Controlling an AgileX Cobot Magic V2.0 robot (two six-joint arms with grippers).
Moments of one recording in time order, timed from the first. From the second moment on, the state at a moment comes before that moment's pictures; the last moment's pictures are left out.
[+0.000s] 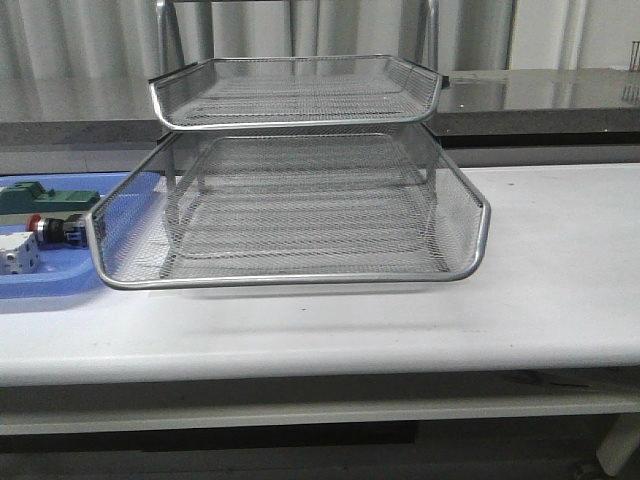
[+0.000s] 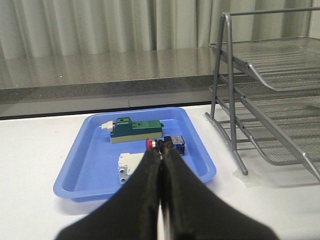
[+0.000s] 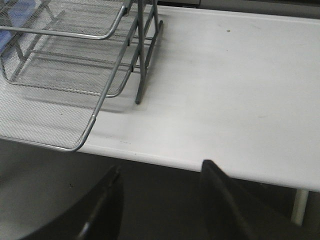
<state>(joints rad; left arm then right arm) -0.05 0.00 0.00 0.03 0.09 0.00 0.14 0.52 -0.75 0.09 0.81 -0.07</state>
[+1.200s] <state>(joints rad) -0.05 0.00 0.00 0.03 0.09 0.00 0.14 0.52 -0.75 0.09 0.89 -0.07</state>
